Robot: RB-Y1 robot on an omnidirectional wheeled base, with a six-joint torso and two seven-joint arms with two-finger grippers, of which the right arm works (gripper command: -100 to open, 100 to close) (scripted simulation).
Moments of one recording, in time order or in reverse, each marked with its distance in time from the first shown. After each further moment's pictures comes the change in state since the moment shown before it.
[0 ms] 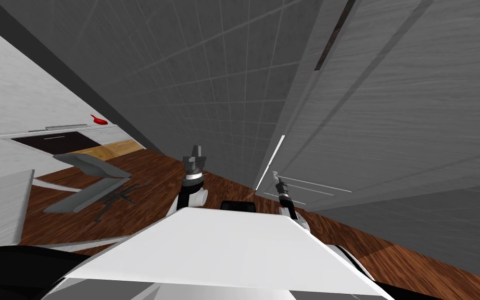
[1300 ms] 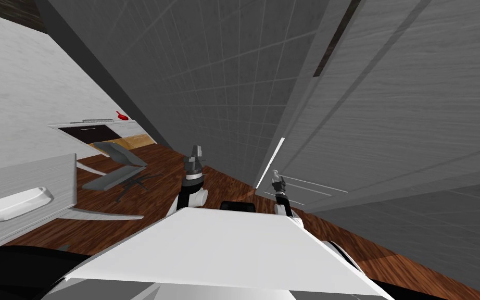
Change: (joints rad) arm -0.017 0.036 0.045 -0.024 -0.119 0.041 -0.321
